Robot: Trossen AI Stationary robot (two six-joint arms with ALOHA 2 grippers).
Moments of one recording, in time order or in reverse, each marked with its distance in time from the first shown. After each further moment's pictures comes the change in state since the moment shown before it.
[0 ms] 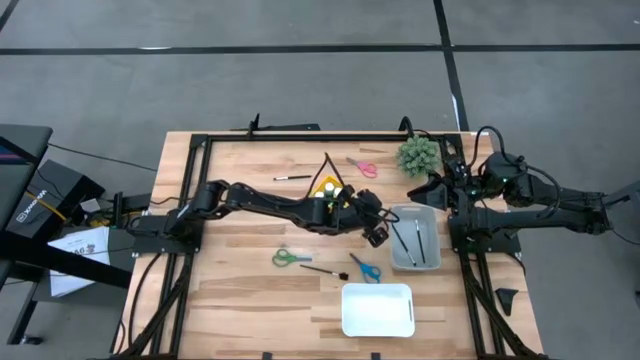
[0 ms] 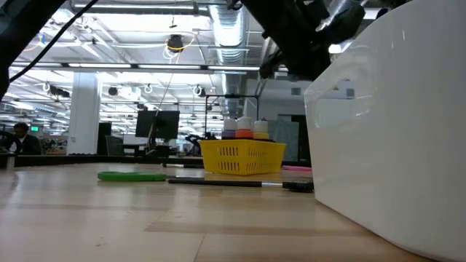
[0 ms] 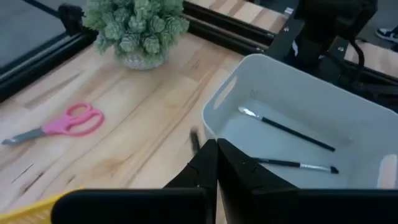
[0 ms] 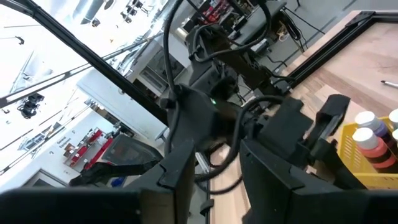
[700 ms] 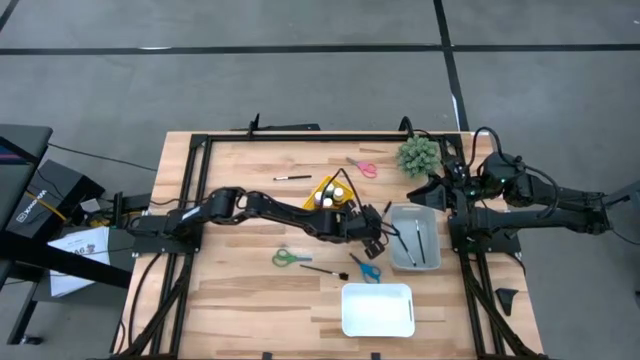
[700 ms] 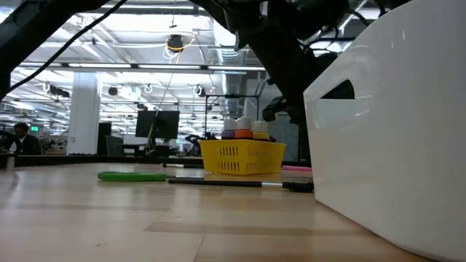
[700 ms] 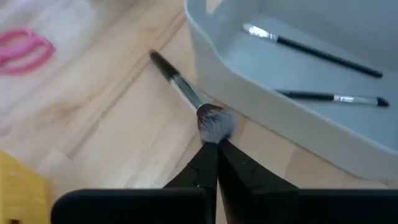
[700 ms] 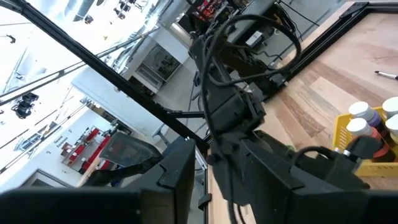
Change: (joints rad) left arm 0.000 0.151 -0.002 -0.013 0.088 -0.029; right arm 0.000 0.000 0.000 -0.029 0.000 0.011
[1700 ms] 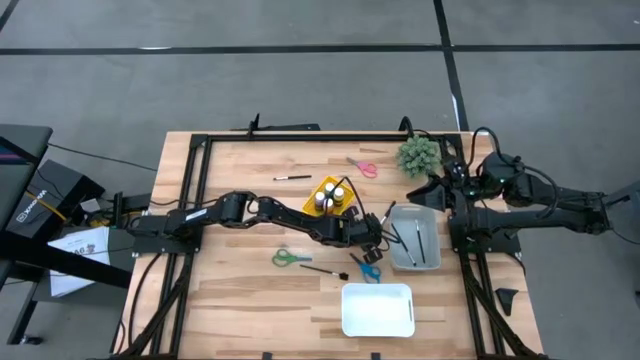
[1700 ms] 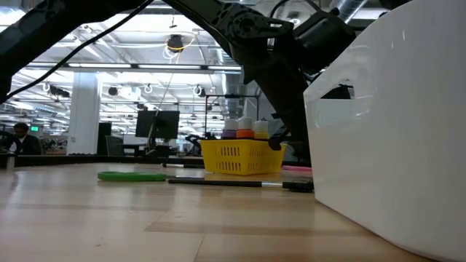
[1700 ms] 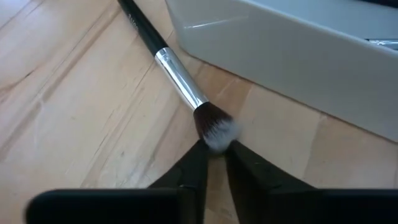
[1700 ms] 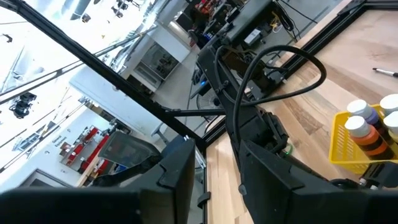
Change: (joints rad) left arm 0.010 0.113 0.001 0.080 0.050 0.069; right arm 0.000 0.000 0.000 -0.009 0.000 0.002
